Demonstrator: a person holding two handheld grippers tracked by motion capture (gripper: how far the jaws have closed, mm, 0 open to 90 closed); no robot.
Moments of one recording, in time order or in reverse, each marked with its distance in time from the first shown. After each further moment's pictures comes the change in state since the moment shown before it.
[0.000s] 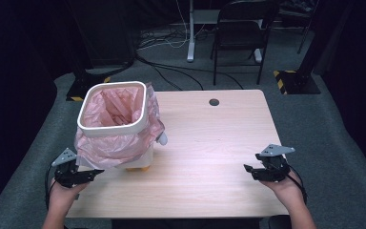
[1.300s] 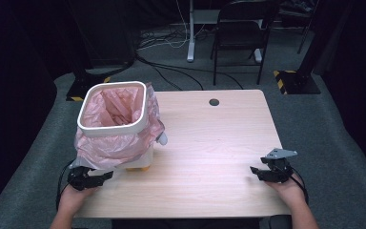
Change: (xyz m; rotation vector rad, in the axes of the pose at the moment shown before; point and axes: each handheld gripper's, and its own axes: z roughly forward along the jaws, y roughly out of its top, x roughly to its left) left arm 0.002 -0.029 0.039 0.123 -0.020 0.038; right arm -0.037 -0.045 0.033 0.022 -0.012 0.048
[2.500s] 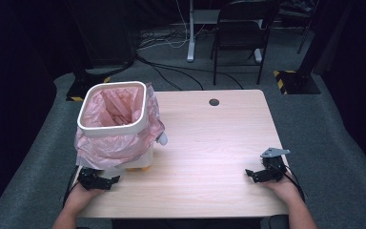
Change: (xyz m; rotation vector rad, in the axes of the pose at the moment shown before) left arm 0.001 -0.007 0.036 0.080 0.026 0.111; right arm -0.012 -0.009 0.035 0.017 0.025 -0.002
